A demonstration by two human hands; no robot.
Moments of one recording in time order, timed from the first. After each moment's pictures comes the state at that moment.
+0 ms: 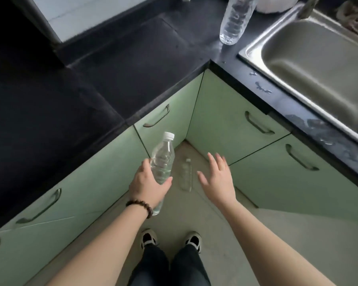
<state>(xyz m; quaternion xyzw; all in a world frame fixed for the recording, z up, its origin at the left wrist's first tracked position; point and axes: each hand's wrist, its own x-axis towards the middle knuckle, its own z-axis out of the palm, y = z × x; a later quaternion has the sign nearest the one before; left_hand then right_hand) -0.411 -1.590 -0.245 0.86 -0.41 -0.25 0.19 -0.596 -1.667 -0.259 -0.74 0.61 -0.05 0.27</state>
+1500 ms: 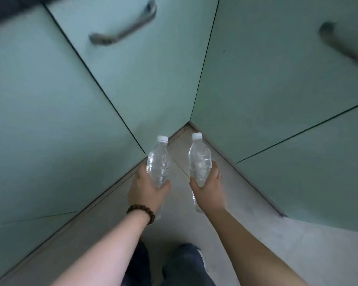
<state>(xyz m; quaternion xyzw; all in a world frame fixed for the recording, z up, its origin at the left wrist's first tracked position) -0.445 -1.592 -0.535 0.88 -0.30 -0.30 0.22 -0.600 -1.658 -0.549 -0.64 0.67 -0.11 0.36</state>
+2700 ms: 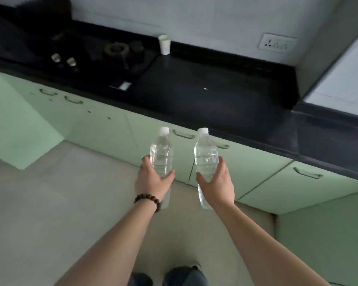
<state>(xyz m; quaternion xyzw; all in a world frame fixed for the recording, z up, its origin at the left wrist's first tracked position) -0.440 -1.230 -0.100 0.92 0.14 0.02 0.38 -0.472 -1.400 -0.098 -0.91 0.20 -0.04 0.36</state>
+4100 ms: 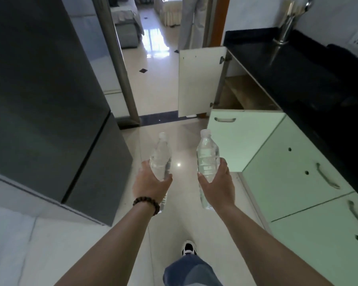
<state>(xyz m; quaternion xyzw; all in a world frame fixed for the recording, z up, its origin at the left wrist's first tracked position) -0.396 -0.384 -0.108 0.72 0.56 0.19 0.35 -0.259 -0.502 -0.111 -0.89 -0.26 0.12 0.35</state>
